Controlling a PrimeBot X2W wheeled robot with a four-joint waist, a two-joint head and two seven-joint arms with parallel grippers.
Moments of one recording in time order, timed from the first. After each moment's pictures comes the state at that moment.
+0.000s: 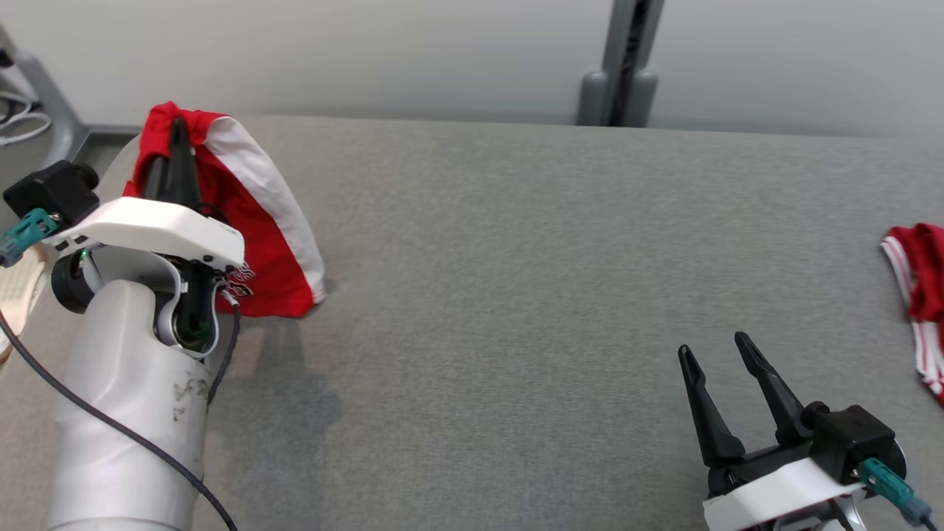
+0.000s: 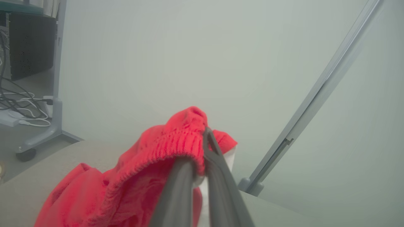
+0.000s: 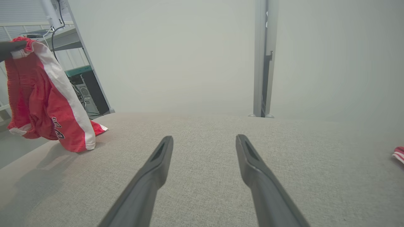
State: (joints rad) left arm -0.75 0.11 0.03 0.80 -0.56 -0.11 -0.20; right arm -0.06 -0.15 0.25 0.13 0.29 0.13 -0.26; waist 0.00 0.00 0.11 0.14
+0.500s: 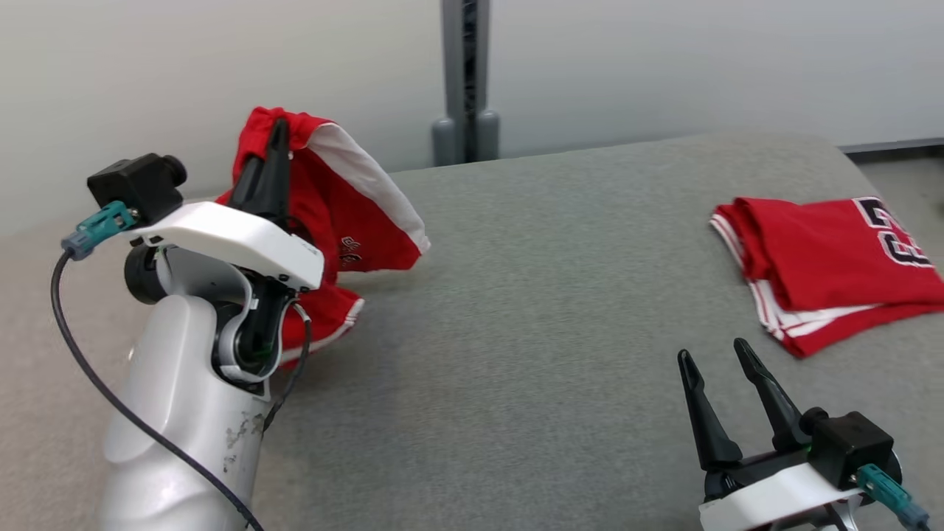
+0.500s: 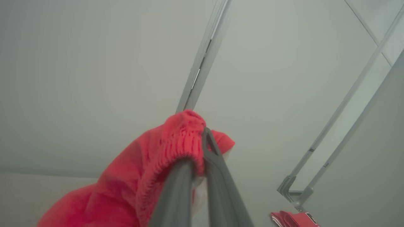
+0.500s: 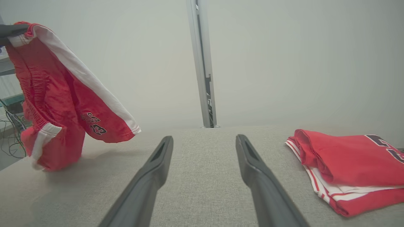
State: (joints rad) left arm -0.58 0.05 -0.11 0.37 -0.62 -0.03 0.03; right arm -0.04 -0.12 0.22 0.13 0.29 0.13 -0.26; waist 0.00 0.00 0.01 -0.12
